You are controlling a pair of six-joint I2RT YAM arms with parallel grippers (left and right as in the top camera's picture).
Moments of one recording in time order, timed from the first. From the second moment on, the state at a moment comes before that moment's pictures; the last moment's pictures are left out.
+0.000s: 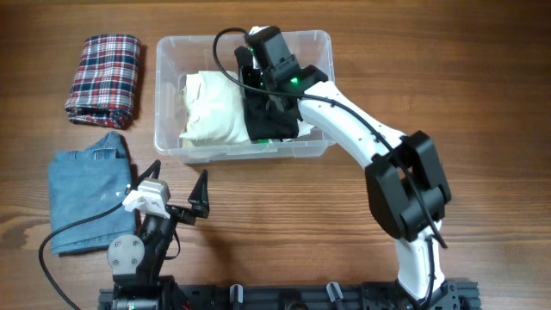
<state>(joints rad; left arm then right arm) 0.04 0.01 0.01 -0.05 0.30 -0.16 0.61 2.14 1.71 -0.37 -0.01 0.35</state>
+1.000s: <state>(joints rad) 0.04 0.01 0.01 -0.05 0.30 -0.16 0.60 2.14 1.71 -0.46 0.04 0.40</state>
